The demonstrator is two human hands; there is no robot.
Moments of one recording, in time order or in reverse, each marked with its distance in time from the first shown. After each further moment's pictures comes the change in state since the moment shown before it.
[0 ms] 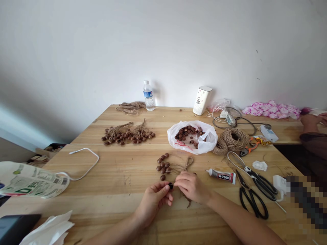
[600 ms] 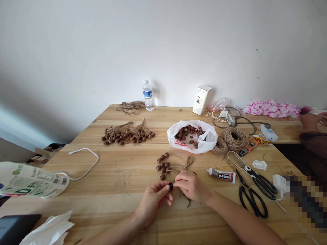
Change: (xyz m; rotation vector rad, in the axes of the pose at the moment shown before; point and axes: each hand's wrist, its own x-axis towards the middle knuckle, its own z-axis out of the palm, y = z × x) left_hand -0.001 0.000 -0.002 0.031 -0.024 -0.009; right_hand 0.001 -0.001 -0.002 -0.051 -0.035 -0.028
